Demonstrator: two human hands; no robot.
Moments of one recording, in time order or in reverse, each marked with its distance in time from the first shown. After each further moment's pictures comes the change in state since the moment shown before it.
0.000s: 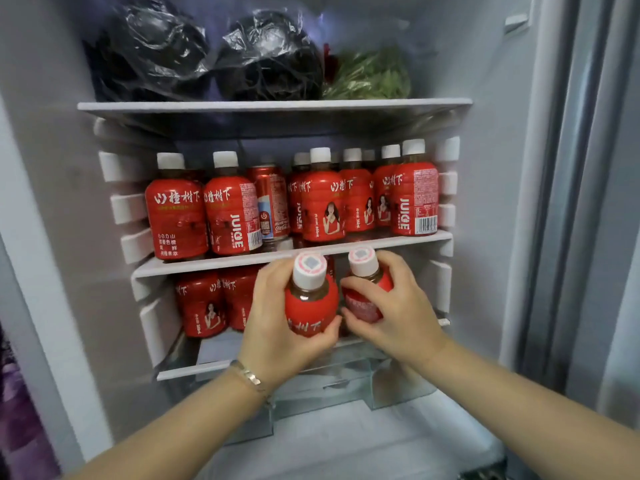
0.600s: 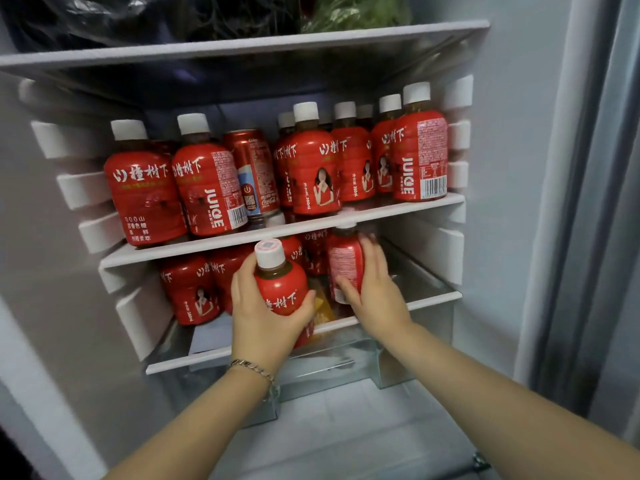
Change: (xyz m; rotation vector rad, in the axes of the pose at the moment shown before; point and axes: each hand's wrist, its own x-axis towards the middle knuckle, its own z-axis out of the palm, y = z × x) left_hand -0.026 -0.034 0.027 -0.001 0.010 -0.558; right_hand -0.015 0.021 0.067 0.226 -0.332 0.662
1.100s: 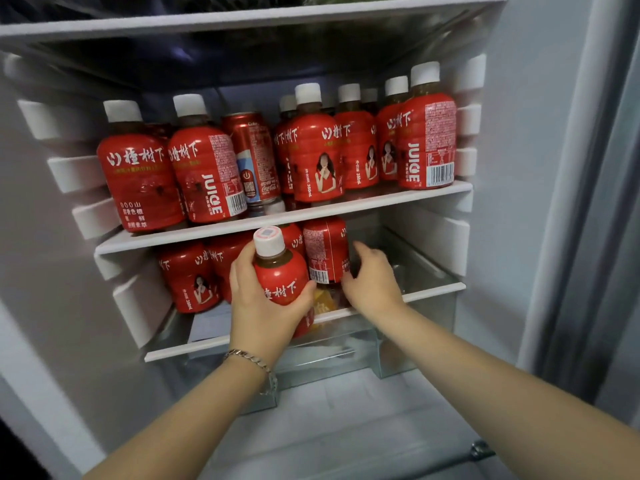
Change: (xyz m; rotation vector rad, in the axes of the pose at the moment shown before) left_hand 0.000 -0.001 -0.001 -0.041 -0.009 0.000; right_hand 0.008 -0.017 0.004 0.101 -0.023 0.181
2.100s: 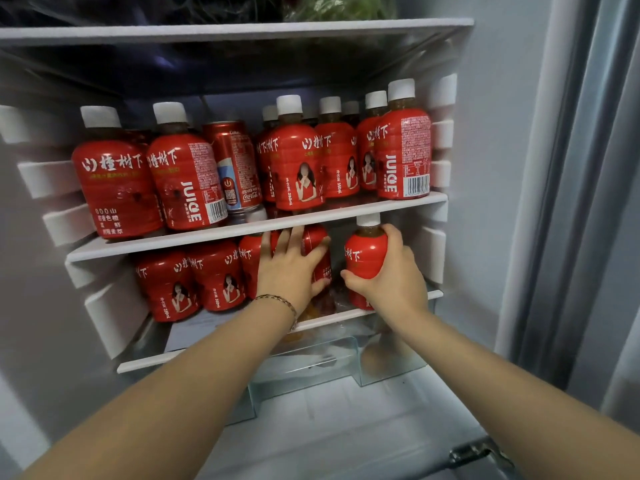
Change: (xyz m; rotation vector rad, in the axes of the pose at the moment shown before) left_hand 0.054 -0.008 0.061 1.103 -0.485 0.404; right_hand -0.009 0.014 -0.049 -0.115 0.200 -0.003
